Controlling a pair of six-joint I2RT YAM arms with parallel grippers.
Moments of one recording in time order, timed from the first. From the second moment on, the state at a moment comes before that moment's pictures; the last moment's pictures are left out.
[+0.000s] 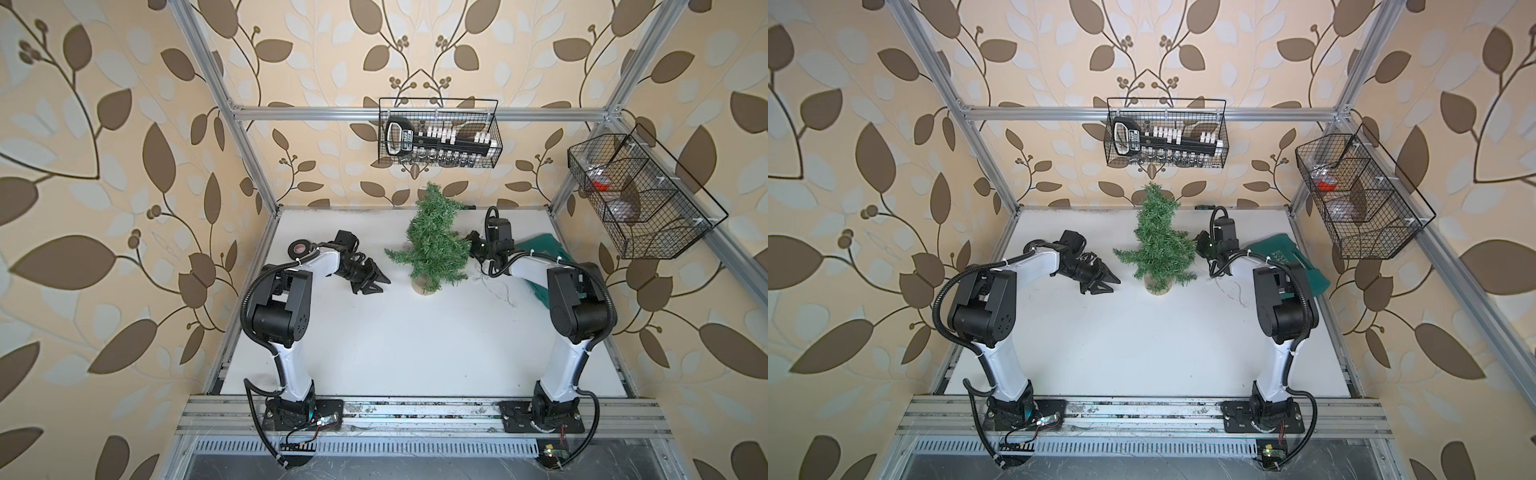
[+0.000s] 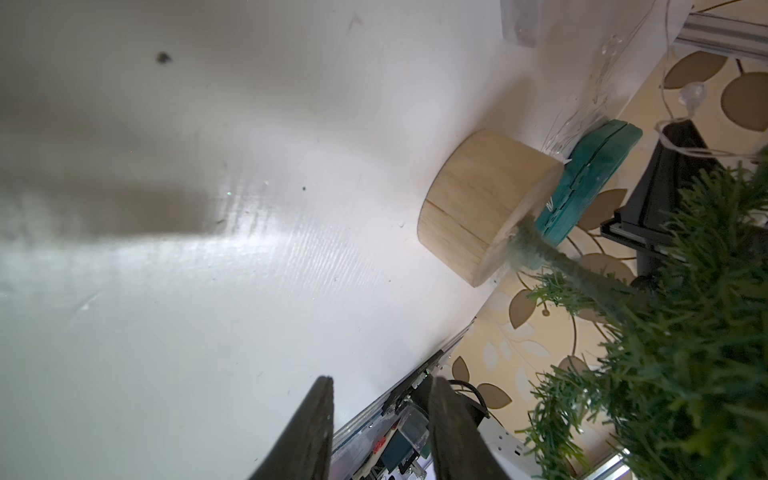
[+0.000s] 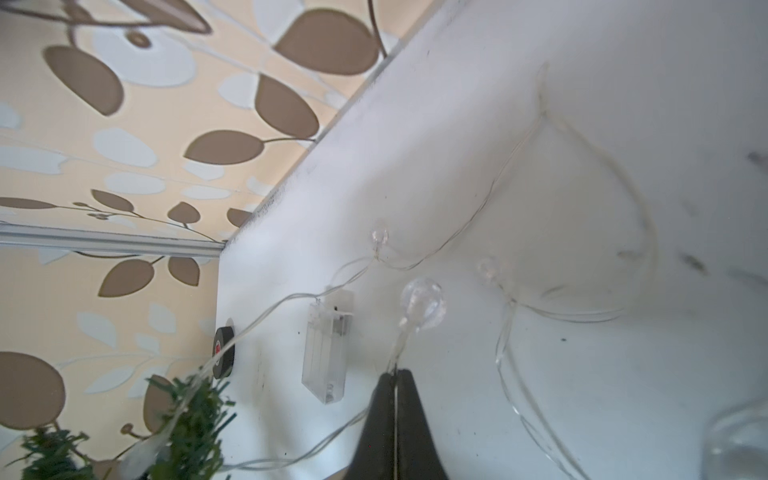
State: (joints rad) left arm -0.18 1.87 1.22 -0.63 0.81 -0.76; right arm 0.14 1.91 1.18 0.14 -0.29 0.84
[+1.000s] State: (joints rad) left arm -0.16 1.83 1.17 -0.63 0.83 -0.76; right arm 0.12 1.80 1.60 -0.03 -0.40 0.73
